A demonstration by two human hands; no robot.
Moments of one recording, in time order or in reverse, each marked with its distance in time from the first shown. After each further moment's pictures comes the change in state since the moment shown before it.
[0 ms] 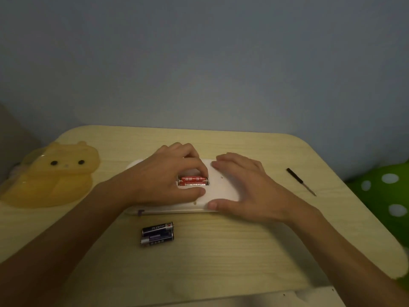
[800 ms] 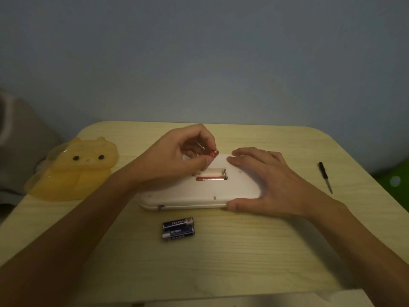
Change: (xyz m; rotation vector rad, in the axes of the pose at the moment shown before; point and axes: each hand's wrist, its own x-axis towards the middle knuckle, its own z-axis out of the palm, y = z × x) left_hand -0.005 -0.010 -0.014 -0.637 0.215 -0.014; right_hand 0.008 0.010 0.007 -0.114 0.002 -0.032
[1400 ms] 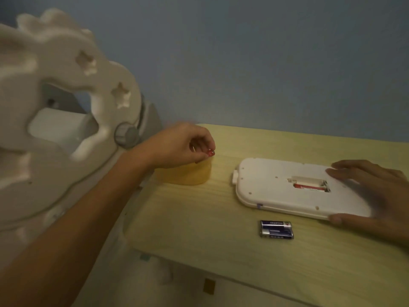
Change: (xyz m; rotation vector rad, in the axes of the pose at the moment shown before) left_hand -0.095 -0.014 -0.136 0.556 0.046 -0.291; right_hand 0.008 0.016 0.008 0.006 0.081 -0.016
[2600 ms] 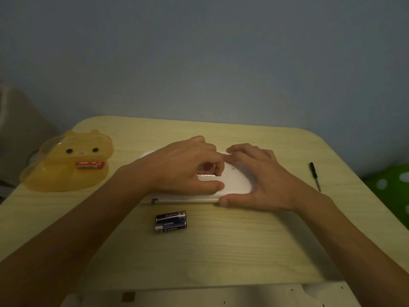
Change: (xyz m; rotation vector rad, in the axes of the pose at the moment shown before) left_hand 0.074 0.130 0.119 0.129 -0.177 0.457; right_hand -0.003 -0.012 -0.006 0.004 -0.065 -0.008
